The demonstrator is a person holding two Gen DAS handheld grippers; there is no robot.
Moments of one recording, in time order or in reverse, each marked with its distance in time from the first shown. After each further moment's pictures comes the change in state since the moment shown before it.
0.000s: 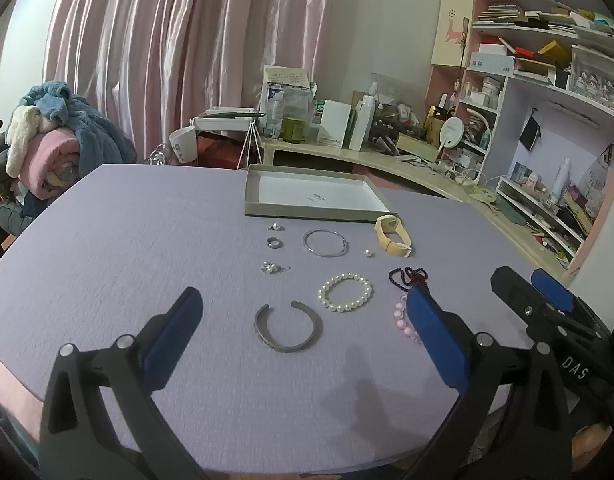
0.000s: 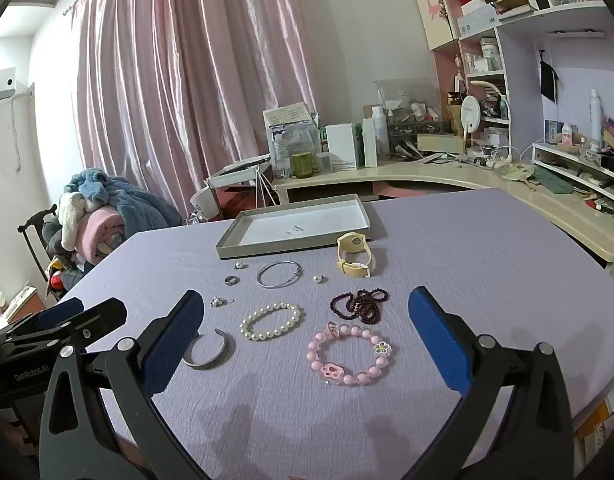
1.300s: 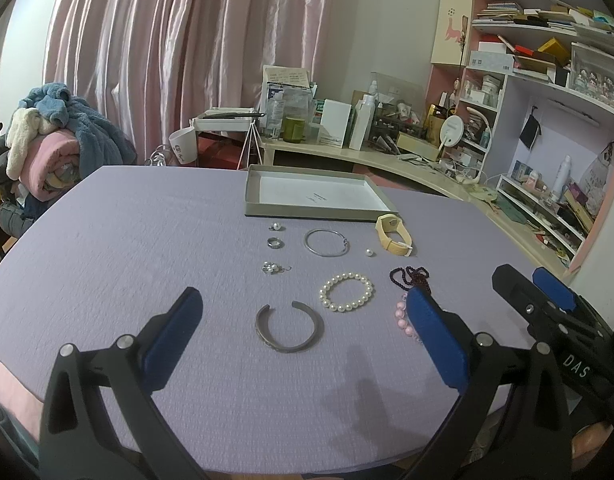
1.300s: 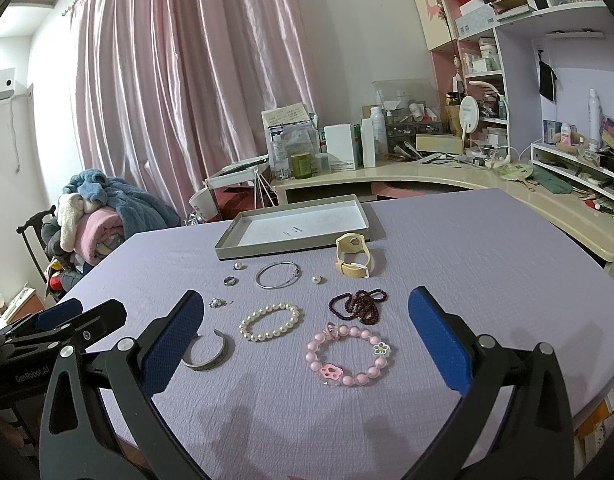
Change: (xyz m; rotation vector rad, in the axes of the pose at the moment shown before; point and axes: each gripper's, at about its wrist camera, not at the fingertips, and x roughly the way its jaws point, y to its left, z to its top) left arm 0.001 0.005 0.000 0.003 0.003 -0.002; right arm -0.001 0.000 0.002 -0.001 0.005 -0.002
